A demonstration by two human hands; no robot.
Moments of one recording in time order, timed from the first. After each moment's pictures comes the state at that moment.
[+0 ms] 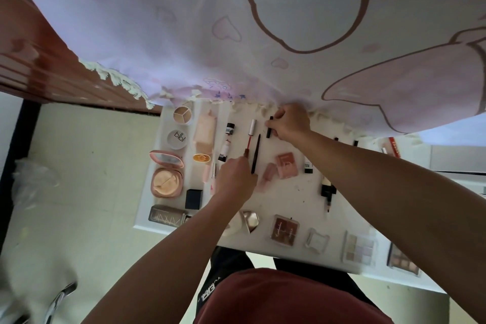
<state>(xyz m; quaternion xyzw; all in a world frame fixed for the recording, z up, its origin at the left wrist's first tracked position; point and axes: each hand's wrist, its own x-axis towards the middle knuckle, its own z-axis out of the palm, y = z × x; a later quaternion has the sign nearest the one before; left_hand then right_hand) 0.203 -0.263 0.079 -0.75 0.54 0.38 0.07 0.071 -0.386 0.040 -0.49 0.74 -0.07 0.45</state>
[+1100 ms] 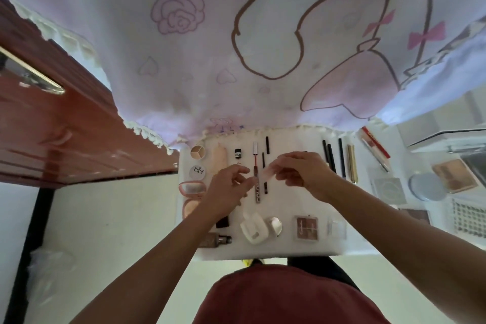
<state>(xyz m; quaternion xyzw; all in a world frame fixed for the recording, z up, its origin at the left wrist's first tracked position) 0.282 -0.241 0.173 -0.62 0.54 0.54 -0.16 0.070 -0.249 0.181 -0.28 0.63 -0.28 0.67</state>
